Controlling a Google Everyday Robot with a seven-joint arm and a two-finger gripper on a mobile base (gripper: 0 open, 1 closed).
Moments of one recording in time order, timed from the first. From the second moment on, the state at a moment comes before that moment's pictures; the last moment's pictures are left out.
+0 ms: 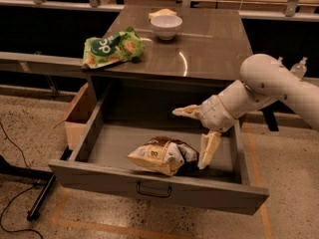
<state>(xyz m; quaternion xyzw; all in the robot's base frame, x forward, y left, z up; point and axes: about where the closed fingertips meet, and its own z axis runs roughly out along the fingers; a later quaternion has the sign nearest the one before) 0.521 -0.078 0.741 -0.76 0.53 0.27 0.27</state>
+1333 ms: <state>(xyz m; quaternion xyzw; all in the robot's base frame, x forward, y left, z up) 0.510 -0.043 0.711 -0.76 0.51 0.30 0.27</state>
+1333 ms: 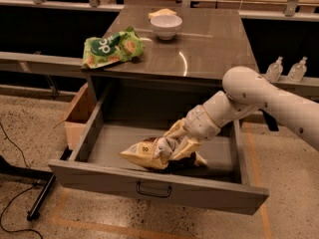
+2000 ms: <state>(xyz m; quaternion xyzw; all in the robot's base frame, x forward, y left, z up) 0.521 -0.055 0.733 -0.75 0.52 0.27 0.30</state>
